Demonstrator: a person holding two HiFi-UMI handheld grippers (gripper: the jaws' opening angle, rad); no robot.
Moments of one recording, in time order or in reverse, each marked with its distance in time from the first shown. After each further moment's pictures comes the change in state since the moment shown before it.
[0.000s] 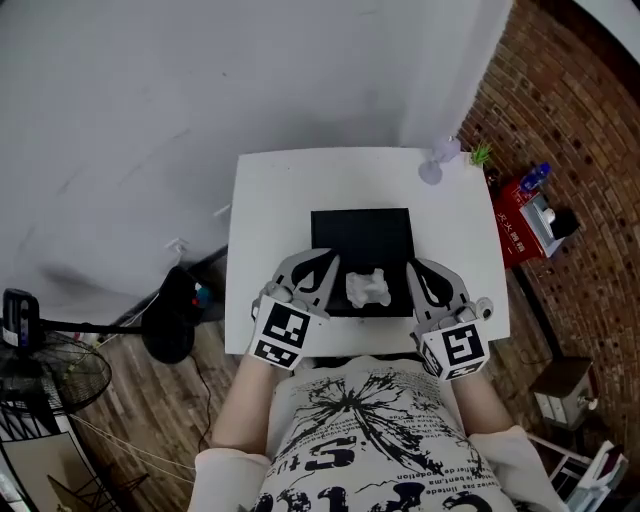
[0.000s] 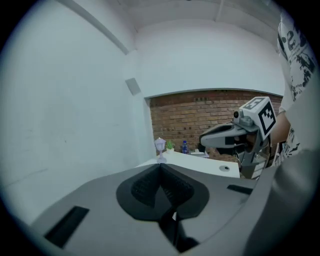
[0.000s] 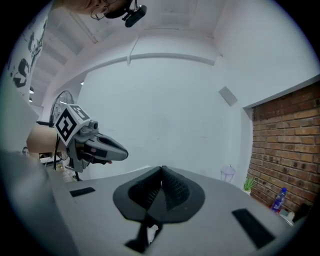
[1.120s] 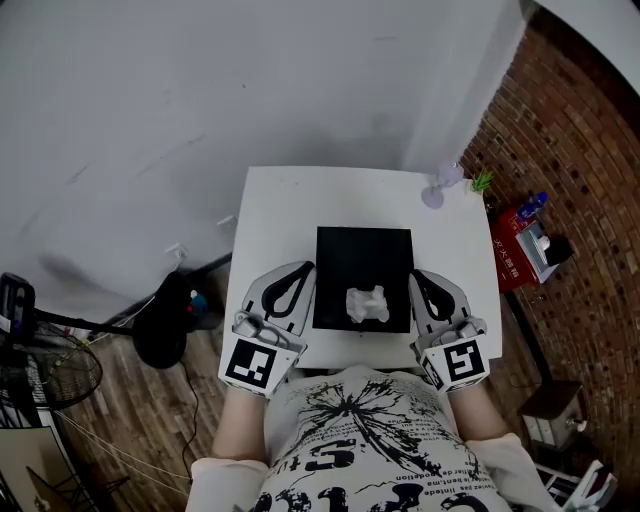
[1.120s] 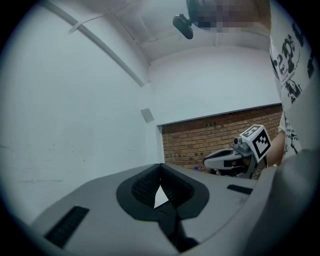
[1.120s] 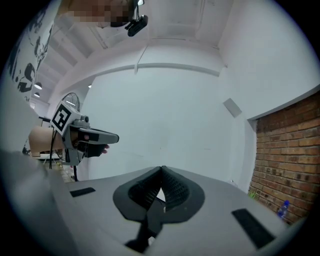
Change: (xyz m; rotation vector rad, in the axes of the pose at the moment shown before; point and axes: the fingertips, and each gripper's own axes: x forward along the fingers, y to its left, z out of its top) left arm -0.084 0.032 0.060 -0.088 -0.383 0.156; right arm -0.001 0.014 0.039 -0.061 -0.104 0.027
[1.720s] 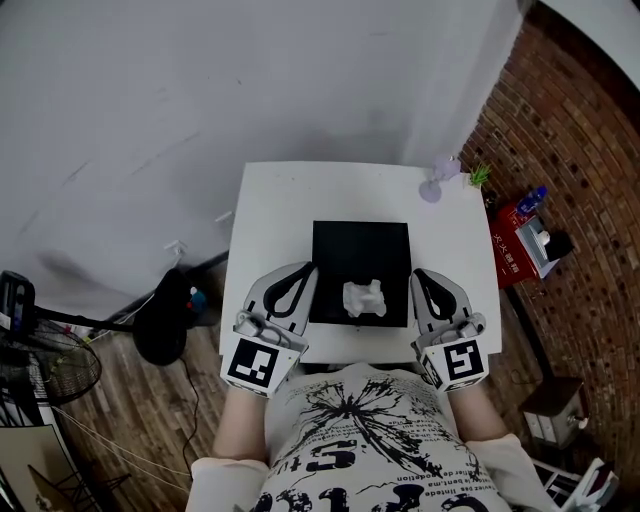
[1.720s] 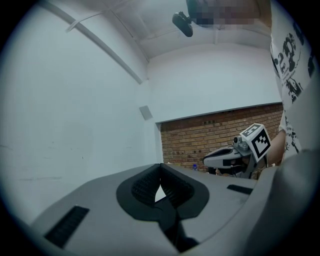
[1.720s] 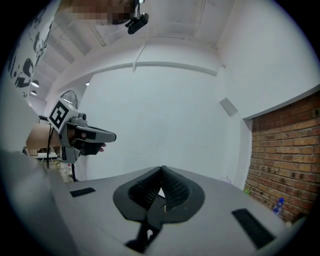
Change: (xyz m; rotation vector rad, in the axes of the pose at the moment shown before) left arm 0.000 -0.022 -0.009 0.014 0.037 -0.013; right arm -0.020 -0.009 -0.014 0.000 0.021 -0.035
